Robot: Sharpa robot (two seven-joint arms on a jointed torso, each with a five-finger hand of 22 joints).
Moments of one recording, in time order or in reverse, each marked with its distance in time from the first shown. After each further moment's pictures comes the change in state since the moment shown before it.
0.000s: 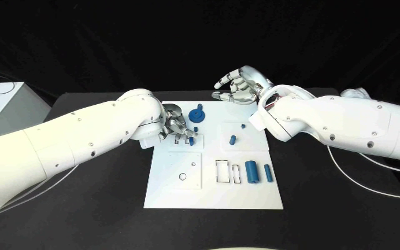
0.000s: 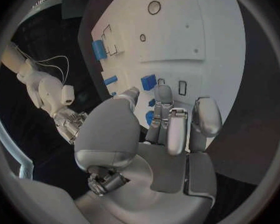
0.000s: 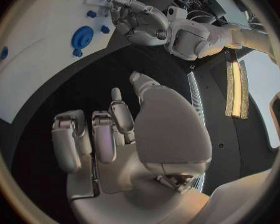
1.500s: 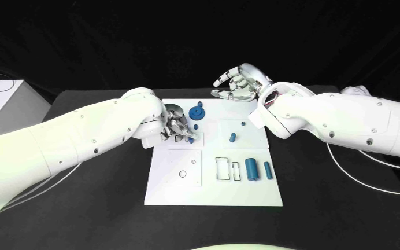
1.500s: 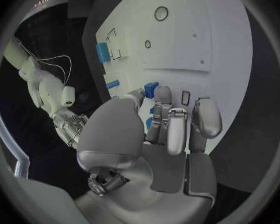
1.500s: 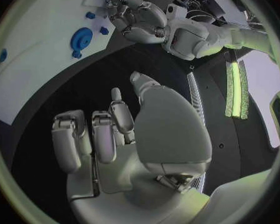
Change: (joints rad) left arm -0.007 0.015 -0.007 -0.017 0.050 0.031 0.002; left_hand 0.132 0.031 0.113 -0.004 0.000 -0.014 -0.014 0.014 0.064 -0.009 -0.009 0.021 0.018 0.000 -0.007 0.008 0.000 0.000 0.007 0.000 0.008 0.017; right arm 0.000 0.004 0.000 -0.001 0.000 0.009 -0.003; right_hand 0.000 0.000 -0.004 0.004 0.004 0.000 0.000 0.000 0.002 0.000 0.000 -0.003 0.000 0.000 0.000 0.000 0.000 0.000 0.000 0.000 0.000 0.000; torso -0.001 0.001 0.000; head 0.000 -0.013
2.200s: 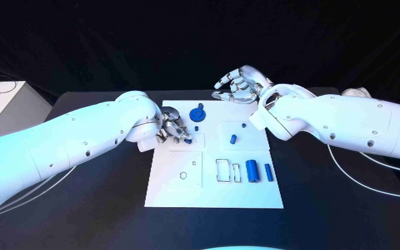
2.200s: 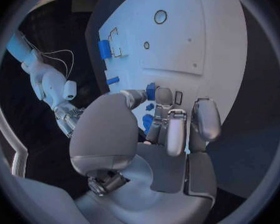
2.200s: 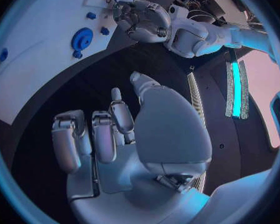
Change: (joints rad) left arm -0.003 -0.049 0.000 0.032 0.050 -0.033 0.002; left_hand -0.034 -0.131 0.380 0.028 0.018 -0.028 0.000 0.077 0.118 0.038 -0.012 0.035 0.033 0.003 -0.011 0.019 0.000 0.000 0.013 -0.013 0.018 0.029; right arm 0.000 -0.002 0.000 -0.003 0.000 0.006 -0.001; right_hand 0.000 0.000 0.000 0.000 0.000 0.000 0.000 0.000 0.001 0.000 0.000 0.000 0.000 0.000 0.000 0.000 0.000 0.000 0.000 0.000 0.000 0.000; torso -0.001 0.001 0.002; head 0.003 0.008
